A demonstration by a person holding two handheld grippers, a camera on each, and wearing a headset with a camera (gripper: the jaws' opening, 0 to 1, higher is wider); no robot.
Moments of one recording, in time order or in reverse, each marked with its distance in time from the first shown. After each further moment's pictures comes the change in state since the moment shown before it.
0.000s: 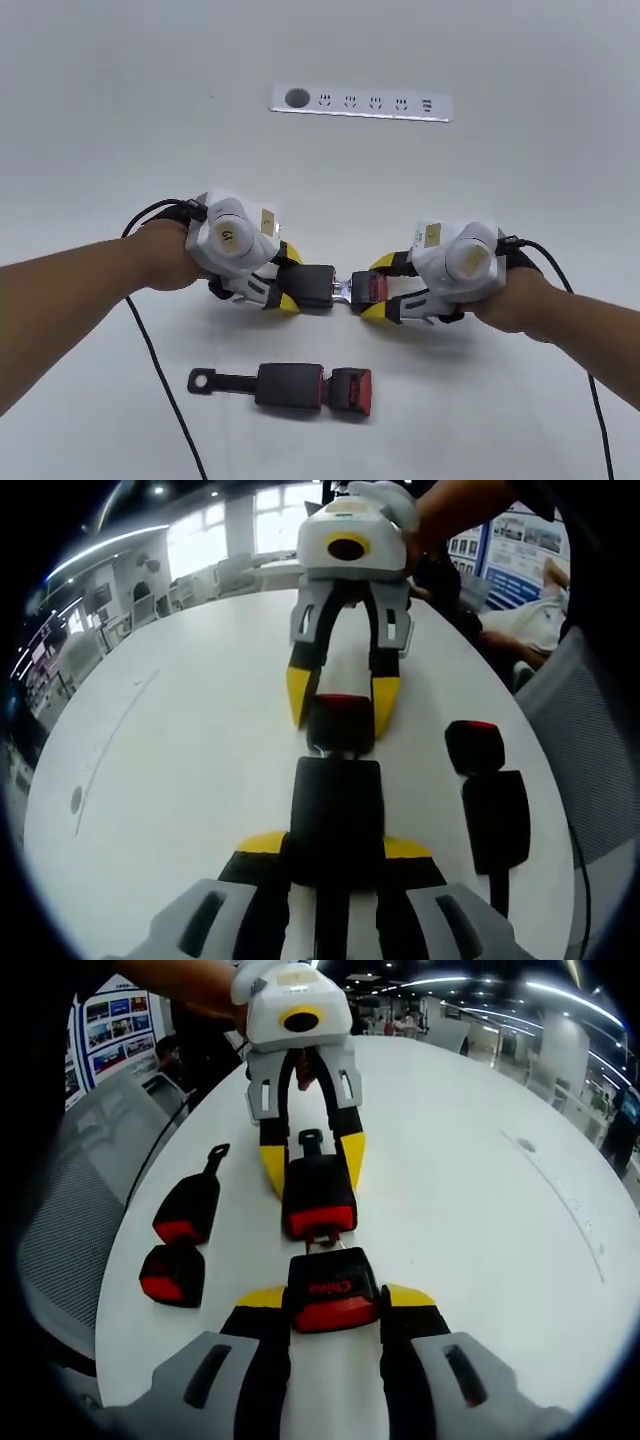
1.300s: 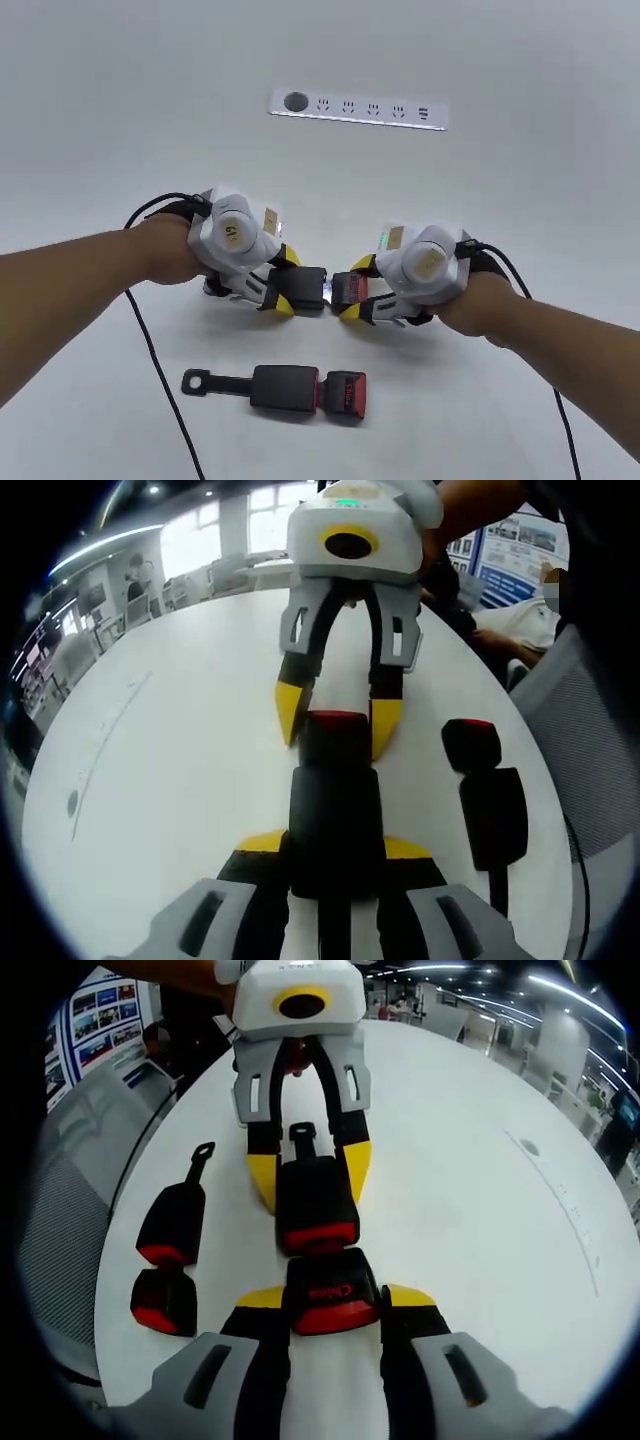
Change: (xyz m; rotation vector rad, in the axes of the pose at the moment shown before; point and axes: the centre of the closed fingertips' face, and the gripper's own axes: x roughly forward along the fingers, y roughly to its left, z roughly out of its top) left arm 0.002 0.000 0.000 0.012 0.006 -0.026; right arm 0.015 0.000 0.013 0.003 0.091 -0.043
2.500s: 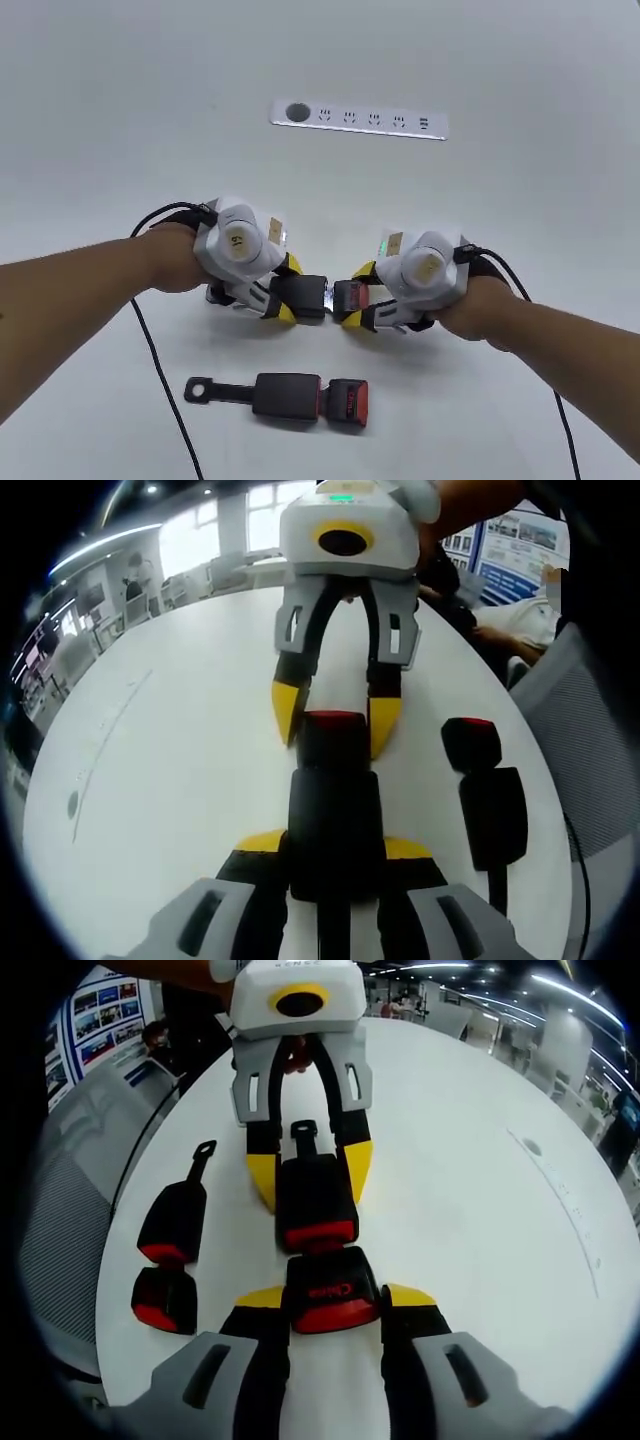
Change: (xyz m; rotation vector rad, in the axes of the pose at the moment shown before) left arm 0.000 -0.003 0.000 0.005 0.015 0.002; right arm 0.001 0.002 0.000 -0.008 0.010 0.015
